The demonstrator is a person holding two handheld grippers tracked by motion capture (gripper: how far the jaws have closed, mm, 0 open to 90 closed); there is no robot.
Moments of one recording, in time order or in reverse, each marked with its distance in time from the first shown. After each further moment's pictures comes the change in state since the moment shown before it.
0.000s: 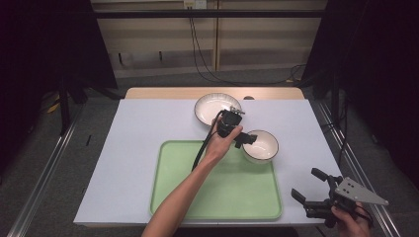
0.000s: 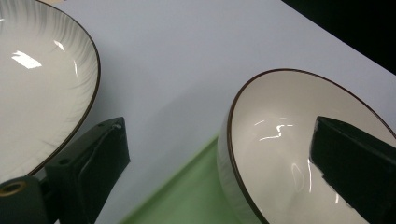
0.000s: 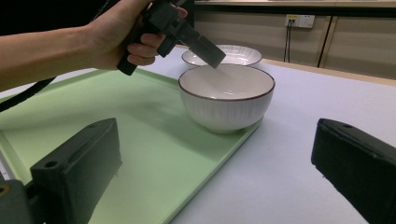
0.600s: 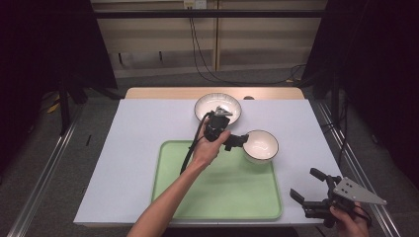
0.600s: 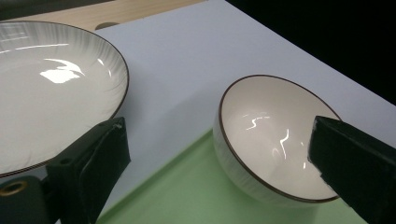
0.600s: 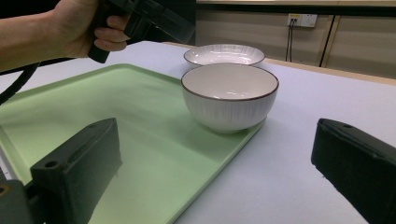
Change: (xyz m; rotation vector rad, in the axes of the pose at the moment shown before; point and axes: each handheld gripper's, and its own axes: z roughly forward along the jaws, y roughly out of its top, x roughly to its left) left arm -0.003 -0.016 -0.052 -0.120 0.026 -0.008; right arm 0.002 0.000 0.002 0.009 0.008 -0.005
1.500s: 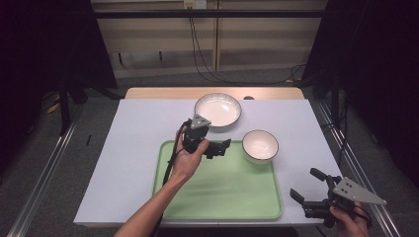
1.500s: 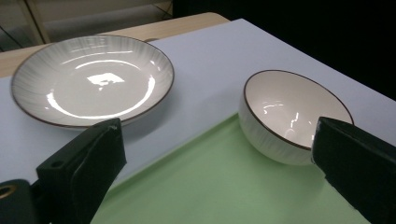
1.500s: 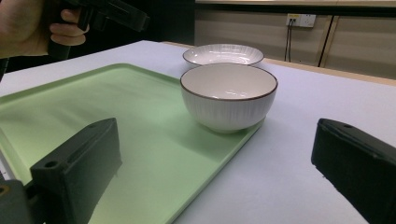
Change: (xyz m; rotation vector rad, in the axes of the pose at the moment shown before) left arm 0.004 -0.028 -0.059 -0.104 0.095 -0.001; right arm 0.000 0.000 0.000 -0.001 -0.011 -0.005
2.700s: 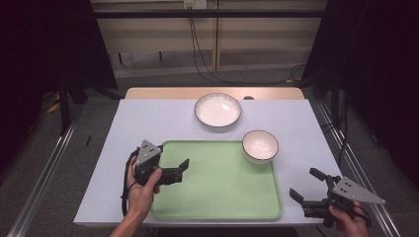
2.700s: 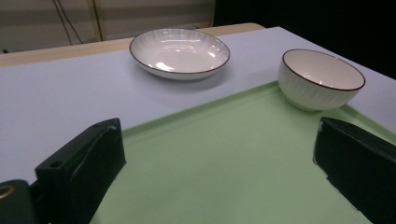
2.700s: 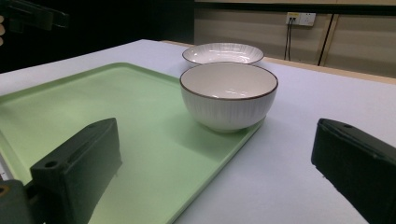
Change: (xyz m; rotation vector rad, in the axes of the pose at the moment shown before) left arm 0.022 -0.066 -0.116 -0.104 0.150 -0.034; right arm 0.000 0.000 0.001 0.009 0.005 0.009
